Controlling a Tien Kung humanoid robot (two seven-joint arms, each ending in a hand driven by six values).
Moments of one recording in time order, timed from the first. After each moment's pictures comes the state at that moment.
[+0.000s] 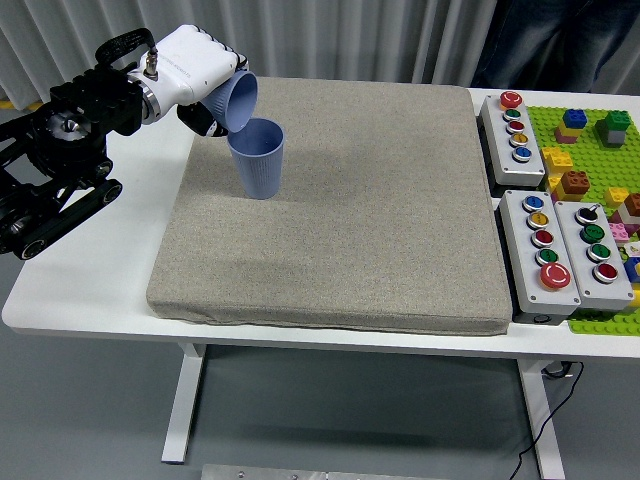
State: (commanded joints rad) left arm -1.00 0.53 -0.58 -1.16 2.19 -0.09 0.12; right arm 0.18 -0.09 1.93 0.24 -1.66 -0.17 -0.37
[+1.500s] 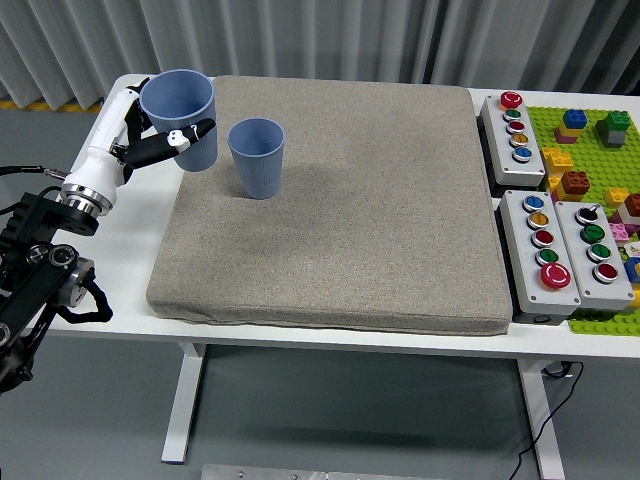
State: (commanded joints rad) left arm -0.33 0.31 -1.22 -1.35 1.21 0.11 -0.12; right arm 0.14 -0.07 1.97 0.24 -1.70 -0.16 -0.37
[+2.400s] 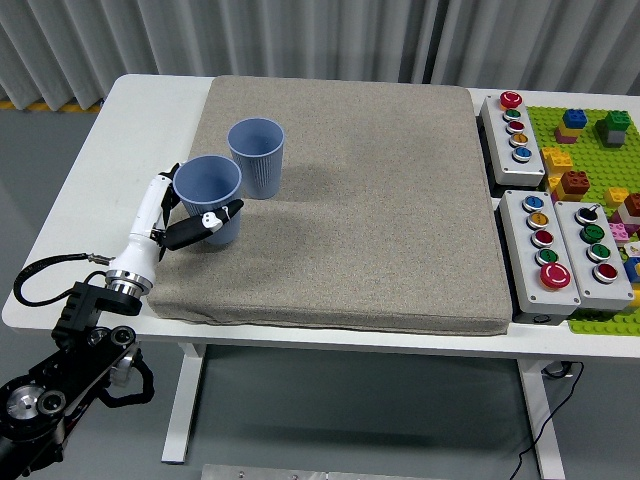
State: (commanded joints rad) left arm -0.19 0.22 -1.04 -1.29 1.24 0.34 -0.27; right arm 0.14 -0.07 1.97 0.24 -1.71 -0.16 -0.37
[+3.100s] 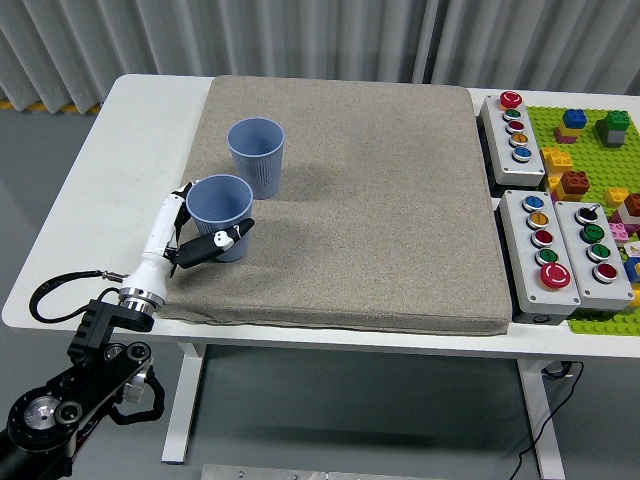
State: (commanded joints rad) left arm -0.19 0.20 -1.00 -1.24 1.23 0.37 -0.32; right arm 0.14 -0.07 1.97 0.24 -1.72 -0.16 -0.37
